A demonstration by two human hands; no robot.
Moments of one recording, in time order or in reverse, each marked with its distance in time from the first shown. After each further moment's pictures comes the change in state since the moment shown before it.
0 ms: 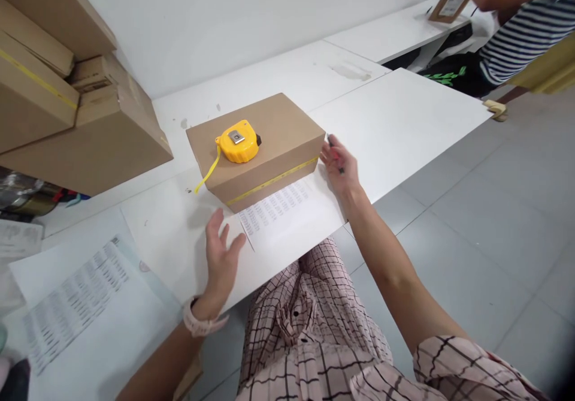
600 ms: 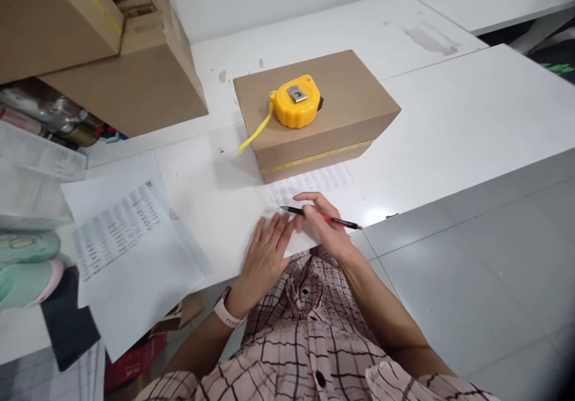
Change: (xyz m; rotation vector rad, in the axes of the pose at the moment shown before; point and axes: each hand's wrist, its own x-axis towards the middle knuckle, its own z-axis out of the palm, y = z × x) left_hand -0.072 -0.009 -0.004 1.099 -0.518 0.521; right_hand -0.187 -0.007 0.098 -0.057 -0.519 0.204
